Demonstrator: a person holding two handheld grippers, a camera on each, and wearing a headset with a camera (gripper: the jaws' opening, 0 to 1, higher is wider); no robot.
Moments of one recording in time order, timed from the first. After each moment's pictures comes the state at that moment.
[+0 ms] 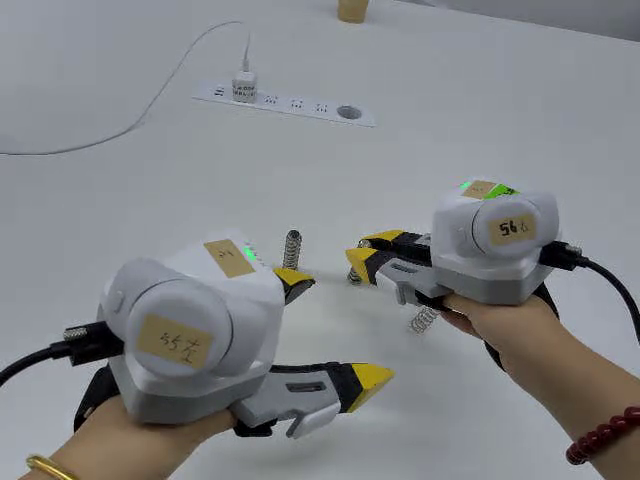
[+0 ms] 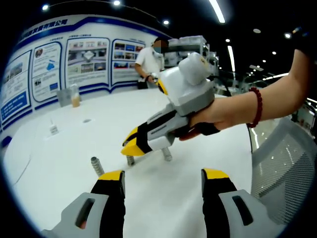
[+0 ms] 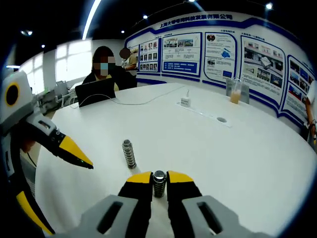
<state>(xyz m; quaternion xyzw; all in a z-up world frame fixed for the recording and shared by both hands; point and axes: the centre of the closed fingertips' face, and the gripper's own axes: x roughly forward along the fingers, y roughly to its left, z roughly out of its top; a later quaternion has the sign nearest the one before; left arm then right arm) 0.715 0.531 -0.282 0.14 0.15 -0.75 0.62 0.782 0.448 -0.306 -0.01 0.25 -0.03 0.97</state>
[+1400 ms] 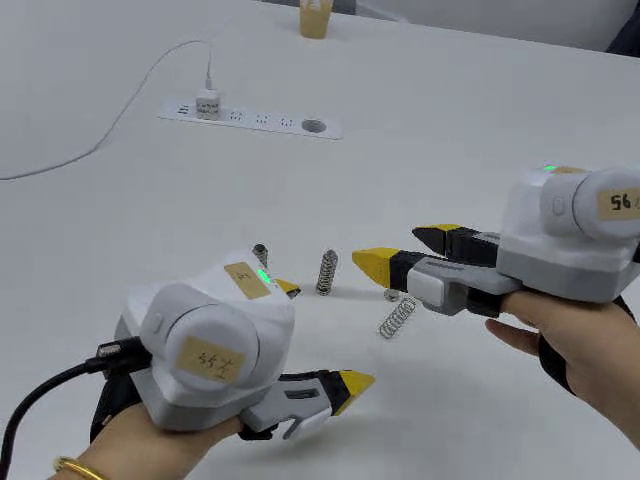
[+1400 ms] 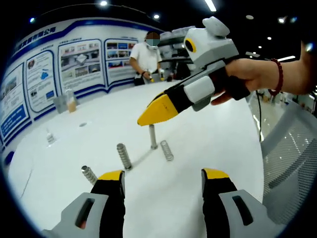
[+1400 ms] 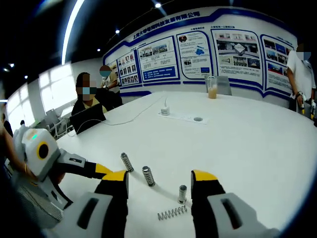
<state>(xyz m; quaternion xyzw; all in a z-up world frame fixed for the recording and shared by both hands) 0.705 0.507 -0.299 0.20 0.13 -0.75 0.61 0.715 0.426 -0.250 0.09 0.21 -0.09 0.97</state>
